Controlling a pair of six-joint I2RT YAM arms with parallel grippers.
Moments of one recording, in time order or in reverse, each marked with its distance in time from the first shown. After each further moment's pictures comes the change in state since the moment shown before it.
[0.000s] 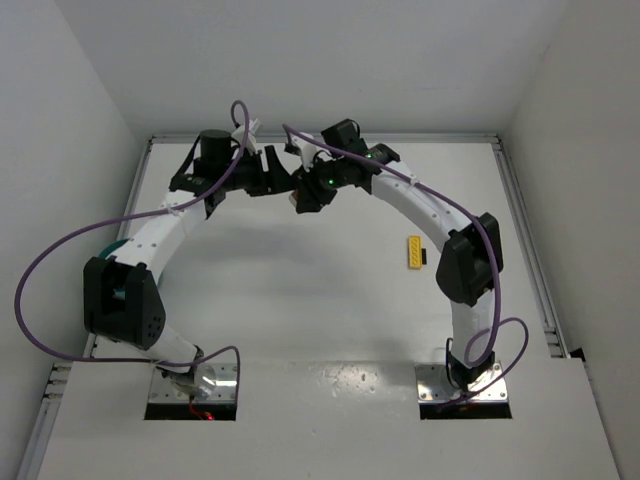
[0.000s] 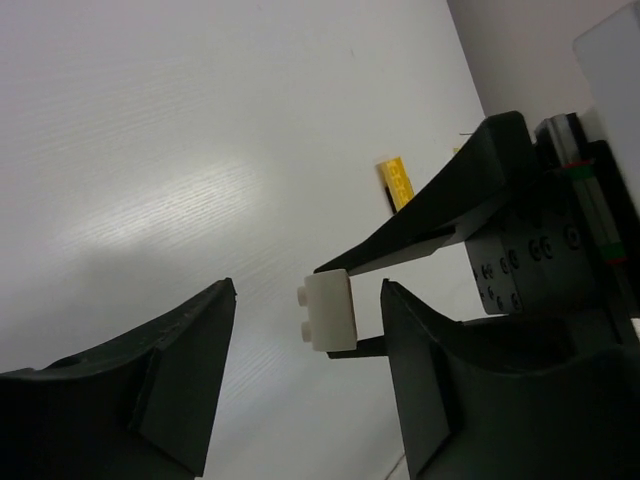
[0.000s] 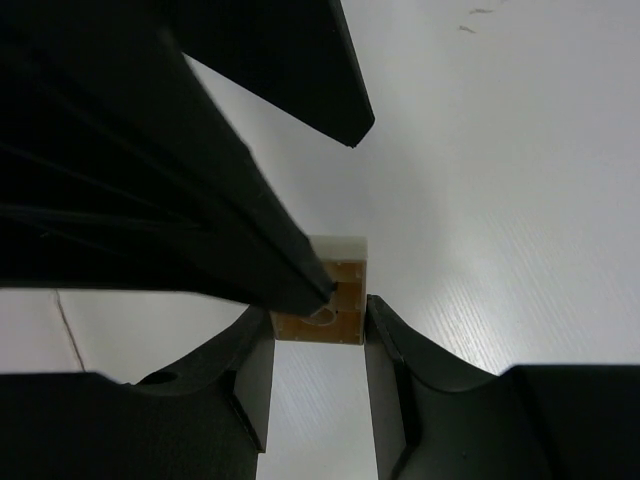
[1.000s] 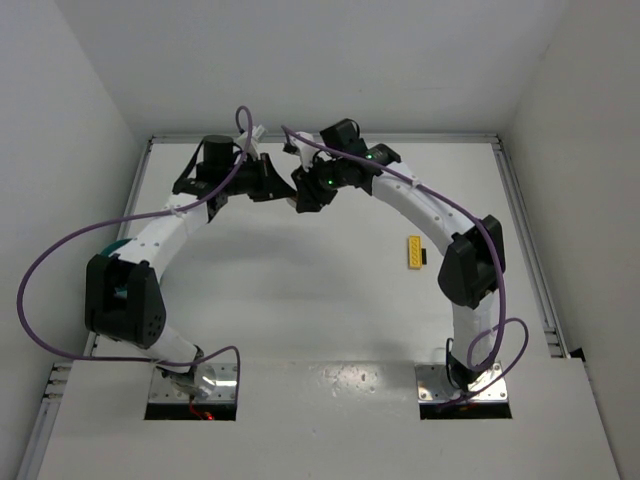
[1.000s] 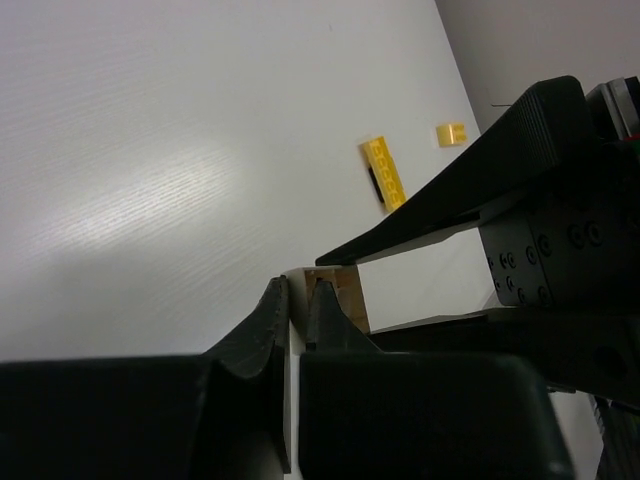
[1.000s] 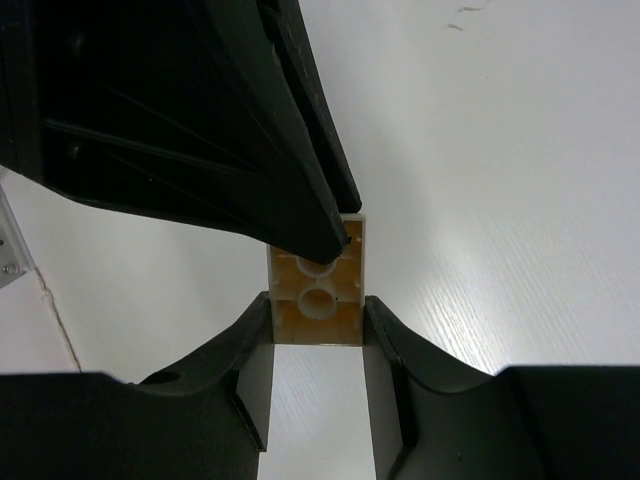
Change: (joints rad) left arm -0.010 0.006 -0.047 0.037 0.066 -0.006; right arm 0.012 -0.023 0.000 -0.010 0.039 0.008
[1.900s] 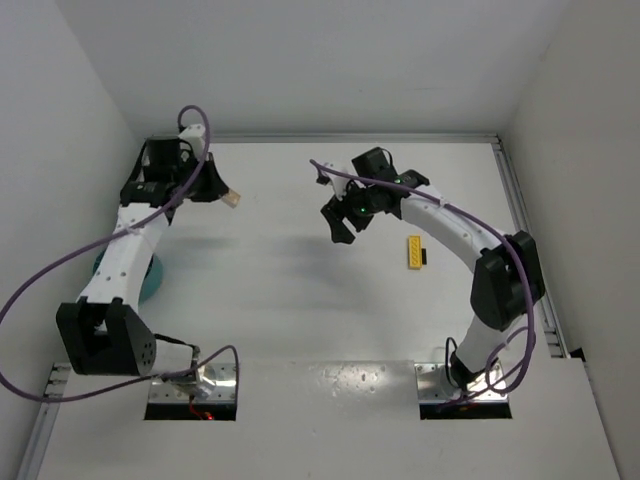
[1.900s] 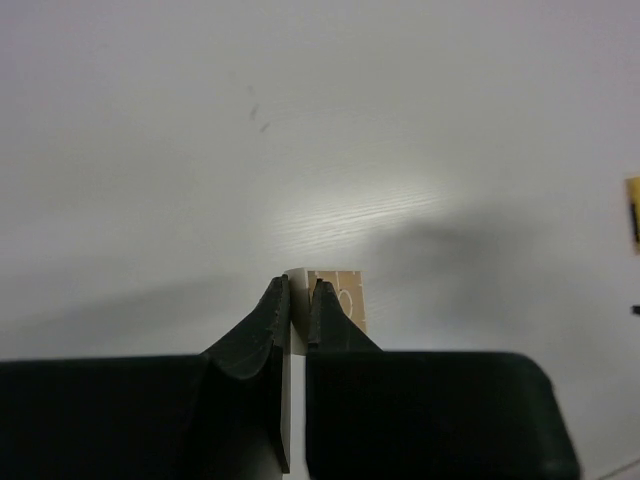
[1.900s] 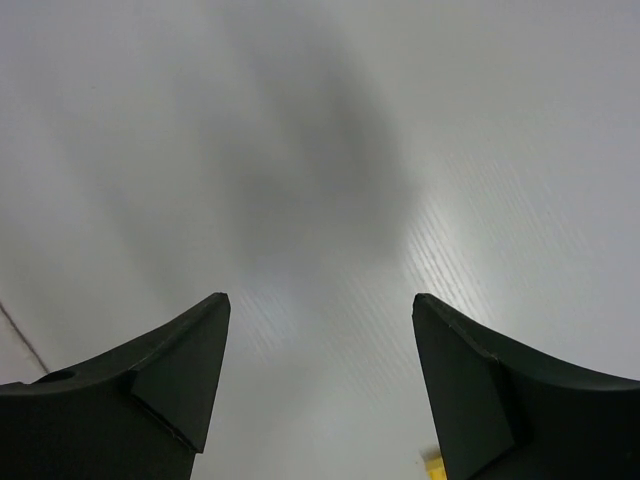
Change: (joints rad) left arm 0.221 -0.173 0.026 -0.296 -0.329 0.325; right arm -0.071 -0.240 -0.436 0.048 0.098 -0.114
